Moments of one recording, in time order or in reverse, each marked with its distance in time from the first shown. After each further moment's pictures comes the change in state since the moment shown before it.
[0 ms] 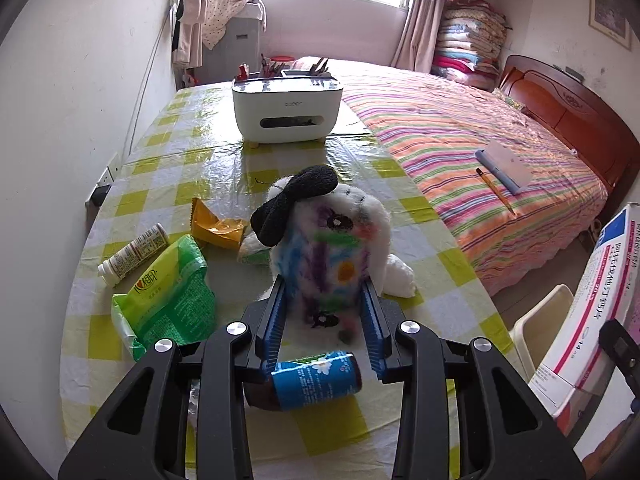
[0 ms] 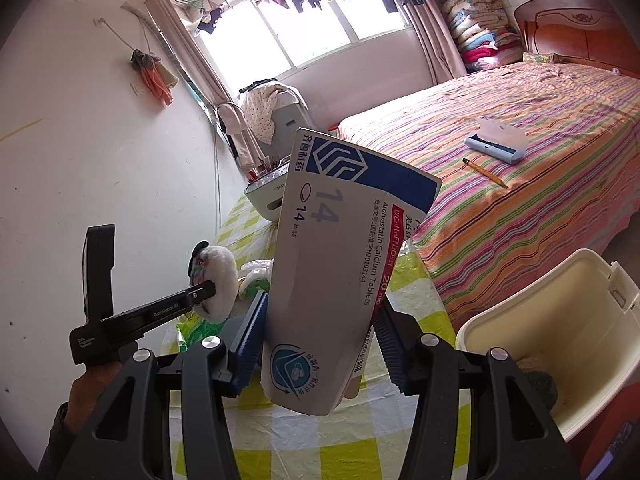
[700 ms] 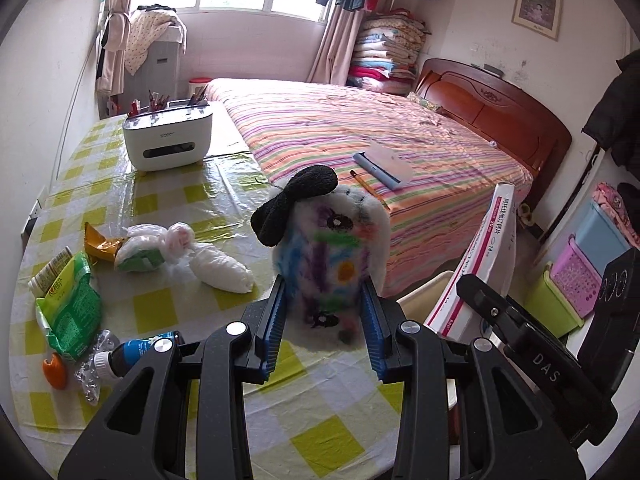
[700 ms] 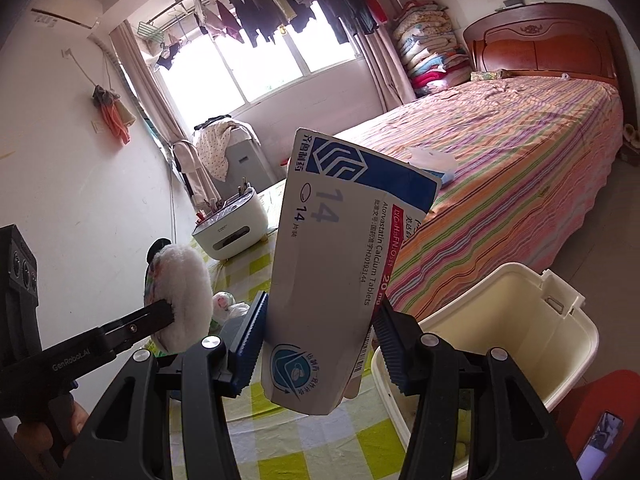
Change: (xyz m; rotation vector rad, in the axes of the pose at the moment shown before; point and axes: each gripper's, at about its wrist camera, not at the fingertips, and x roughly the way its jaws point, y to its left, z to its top) left arm -0.056 -0.125 -0.023 0.118 -0.073 -0.246; right arm -0.036 -0.055 0.007 0.086 -0.130 -0.152
